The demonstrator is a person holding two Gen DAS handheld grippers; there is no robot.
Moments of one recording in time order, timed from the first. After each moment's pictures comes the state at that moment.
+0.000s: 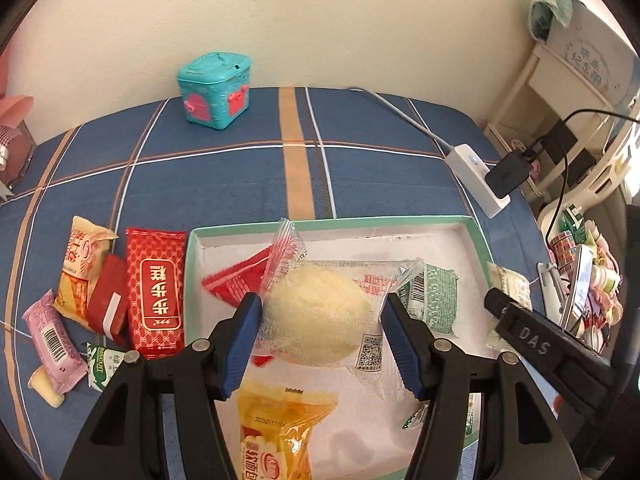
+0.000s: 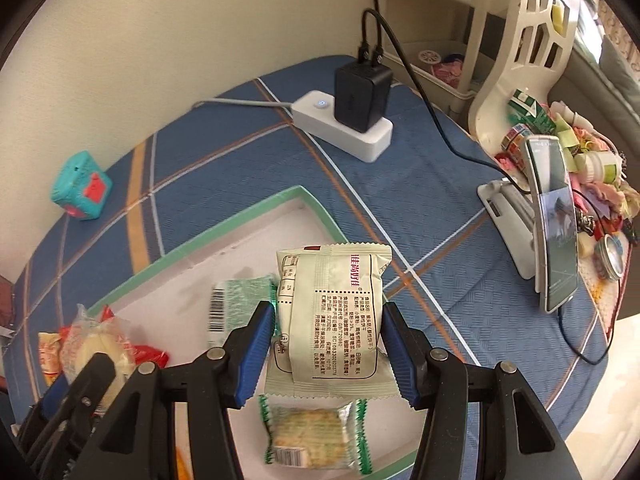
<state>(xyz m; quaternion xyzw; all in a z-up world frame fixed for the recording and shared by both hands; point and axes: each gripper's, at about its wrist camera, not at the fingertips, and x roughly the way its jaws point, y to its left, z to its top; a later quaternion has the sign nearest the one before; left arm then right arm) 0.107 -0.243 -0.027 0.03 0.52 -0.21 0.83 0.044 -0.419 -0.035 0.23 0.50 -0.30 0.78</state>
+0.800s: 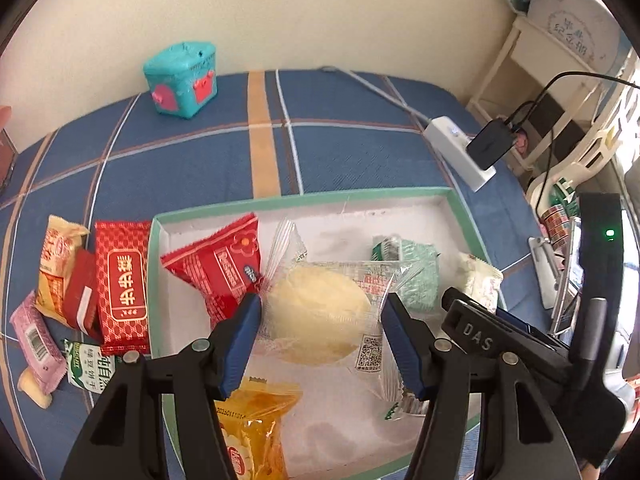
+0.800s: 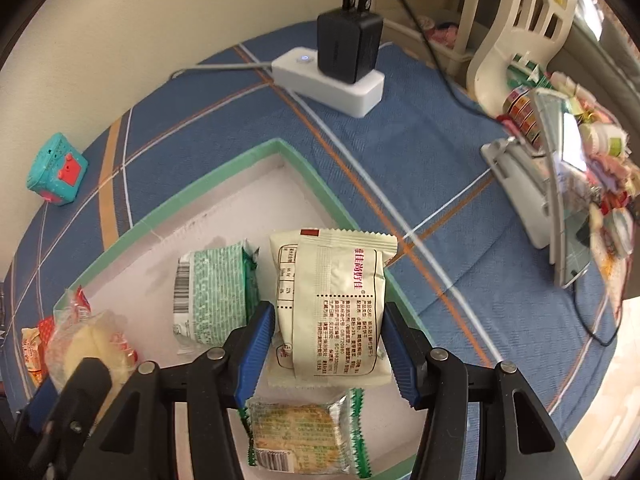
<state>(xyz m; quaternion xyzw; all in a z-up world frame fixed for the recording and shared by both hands) 0.096 -0.264 -0.041 0.04 0.54 -0.23 0.81 0.046 -0.424 -0.070 0.25 0.53 -0.30 0.75</state>
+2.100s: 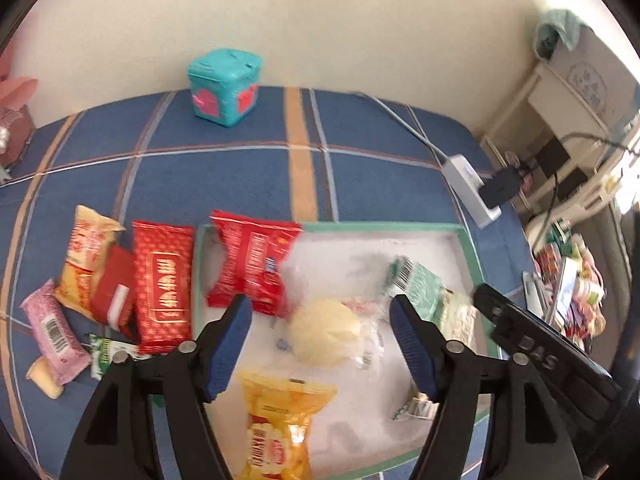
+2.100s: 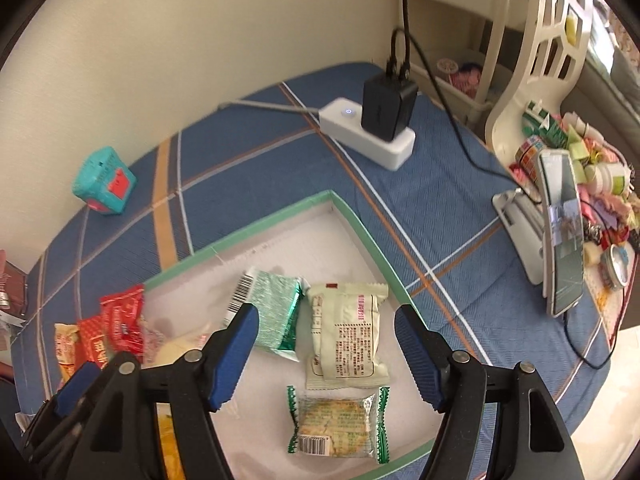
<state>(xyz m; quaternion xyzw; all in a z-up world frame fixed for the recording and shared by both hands) 0.115 -0.221 -0.011 -0.01 0.53 -0.20 0.82 0.051 -0.404 -0.013 0.22 0.49 -0.27 0.80</state>
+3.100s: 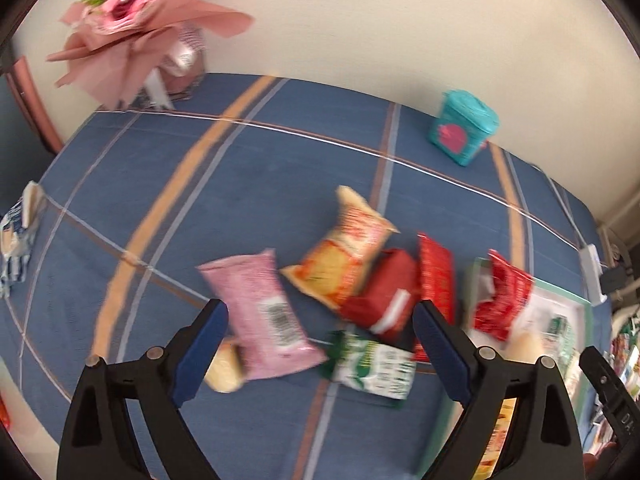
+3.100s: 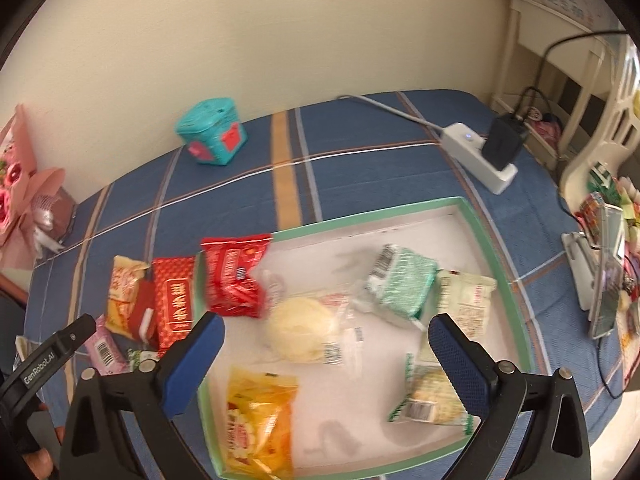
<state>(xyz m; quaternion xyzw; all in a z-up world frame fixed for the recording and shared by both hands) 0.131 -0.032 -0.019 -0.06 0.52 0.02 0.85 0.074 -0.300 0.000 0.16 0.49 -0.15 0.85</state>
